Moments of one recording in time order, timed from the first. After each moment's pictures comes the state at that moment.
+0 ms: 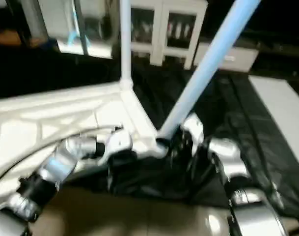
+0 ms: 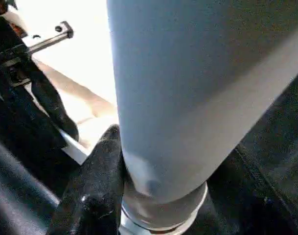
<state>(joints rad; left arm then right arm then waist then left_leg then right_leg) -0.54 0.29 -0.44 0.45 0.15 0.16 -0.95 -0.62 -0.37 0.14 1.06 0.25 -0.32 1.08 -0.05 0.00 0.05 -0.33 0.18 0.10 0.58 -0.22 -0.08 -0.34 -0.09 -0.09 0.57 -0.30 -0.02</state>
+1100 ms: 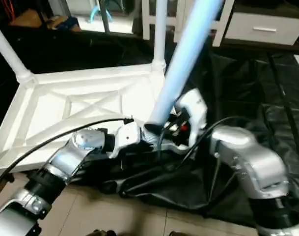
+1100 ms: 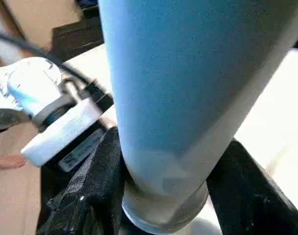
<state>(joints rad) -0.58 0.25 -0.42 0.45 0.10 0.01 -0.99 -0.35 -0.56 0.03 -0.28 0.58 0.72 0.70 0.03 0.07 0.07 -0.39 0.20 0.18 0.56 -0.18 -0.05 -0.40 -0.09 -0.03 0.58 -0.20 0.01</state>
